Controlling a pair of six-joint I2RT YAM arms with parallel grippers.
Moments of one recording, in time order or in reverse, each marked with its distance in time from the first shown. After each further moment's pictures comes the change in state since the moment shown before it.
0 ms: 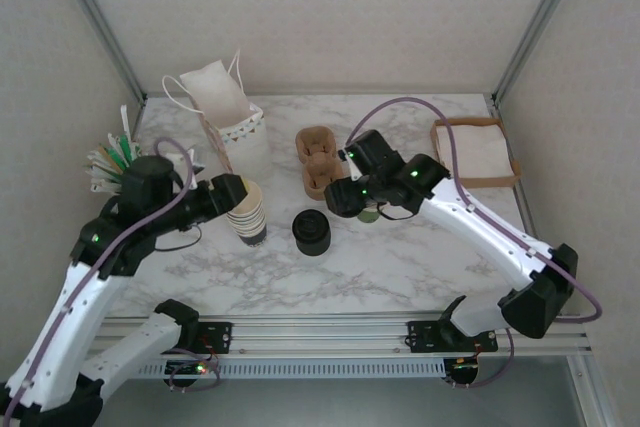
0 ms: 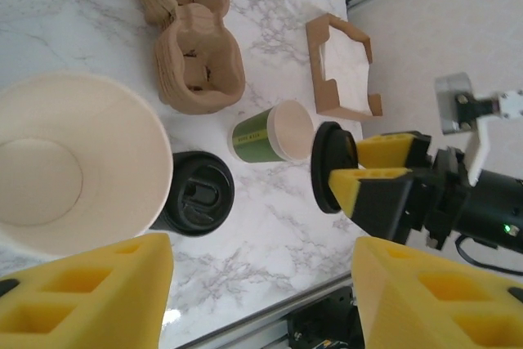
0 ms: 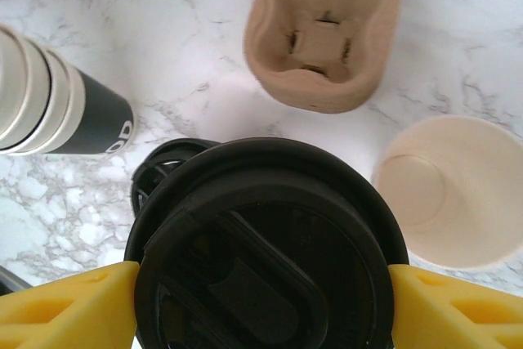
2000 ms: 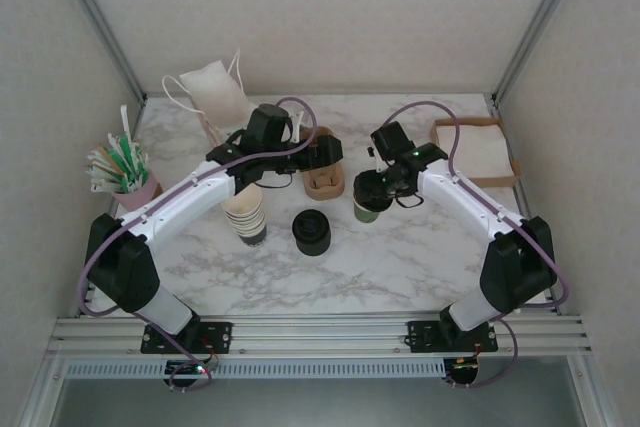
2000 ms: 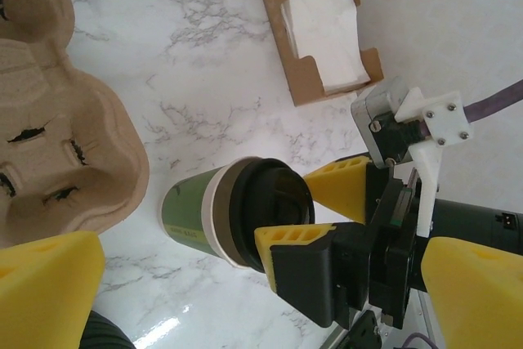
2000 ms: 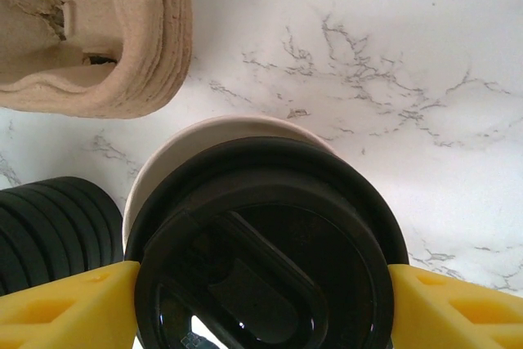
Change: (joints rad) left arm -0.191 0.719 0.162 0.514 0.071 0.078; right arm -0.268 0.169 -0.116 0.085 -0.041 -0.087
